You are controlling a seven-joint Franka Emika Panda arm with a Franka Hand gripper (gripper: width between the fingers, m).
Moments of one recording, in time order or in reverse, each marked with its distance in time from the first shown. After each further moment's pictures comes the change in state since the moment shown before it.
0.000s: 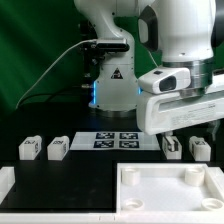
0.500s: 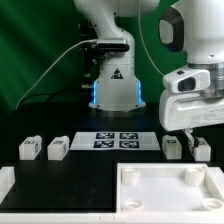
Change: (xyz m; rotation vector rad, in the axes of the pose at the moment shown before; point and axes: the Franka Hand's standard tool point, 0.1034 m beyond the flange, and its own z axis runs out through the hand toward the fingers) arm -0.005 -0.032 0.008 0.007 -0.038 0.129
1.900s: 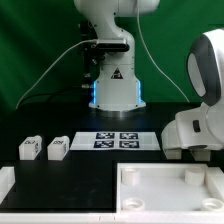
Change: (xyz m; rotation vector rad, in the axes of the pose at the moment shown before) arm -0.046 0.001 0.033 -0.031 -0.910 0.061
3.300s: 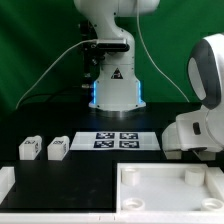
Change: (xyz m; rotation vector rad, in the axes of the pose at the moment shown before) arm -0.002 0.001 -0.009 -0.021 0.013 -0.033
